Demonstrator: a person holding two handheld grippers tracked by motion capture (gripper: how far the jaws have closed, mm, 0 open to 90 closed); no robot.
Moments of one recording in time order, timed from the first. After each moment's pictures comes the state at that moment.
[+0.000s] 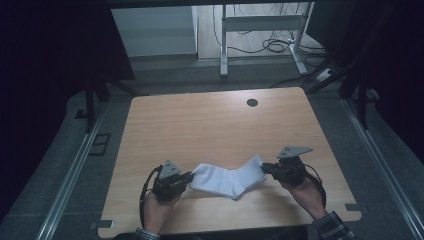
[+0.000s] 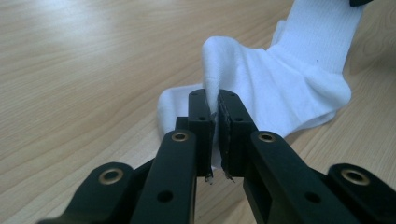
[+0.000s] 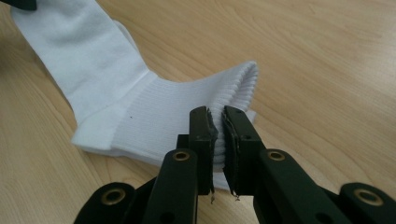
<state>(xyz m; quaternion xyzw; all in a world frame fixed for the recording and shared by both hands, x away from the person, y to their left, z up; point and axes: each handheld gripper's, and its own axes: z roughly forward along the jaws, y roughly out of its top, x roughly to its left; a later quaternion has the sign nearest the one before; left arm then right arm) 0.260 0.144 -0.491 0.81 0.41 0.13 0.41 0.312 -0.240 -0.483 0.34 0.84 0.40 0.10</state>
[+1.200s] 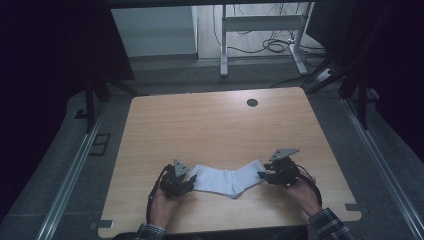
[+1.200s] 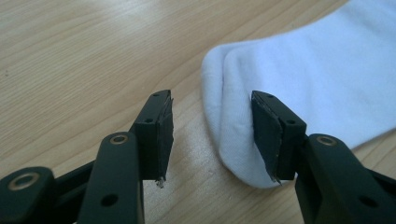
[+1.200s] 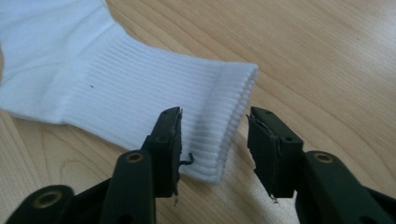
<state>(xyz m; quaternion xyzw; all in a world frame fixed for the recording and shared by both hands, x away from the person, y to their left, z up) 0.283 0.132 -0.526 0.82 0.44 0.20 0.32 0.329 -0.233 -0.517 0.34 0.87 0.34 0.11</state>
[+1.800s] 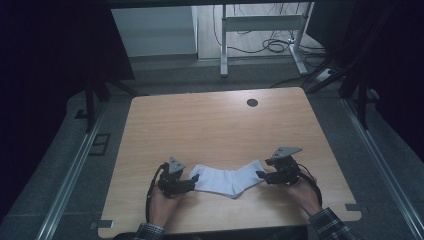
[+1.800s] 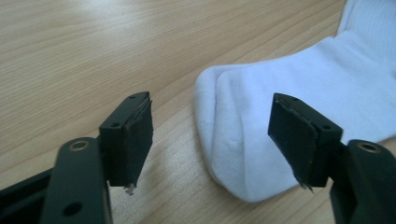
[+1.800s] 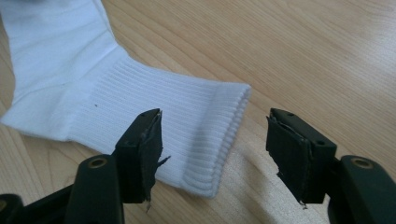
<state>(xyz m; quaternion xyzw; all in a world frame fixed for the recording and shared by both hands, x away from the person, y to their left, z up) 0.286 0.139 -0.521 0.80 0.45 0.16 0.37 0.331 -0.235 -0.513 0.34 0.86 0.37 0.12</state>
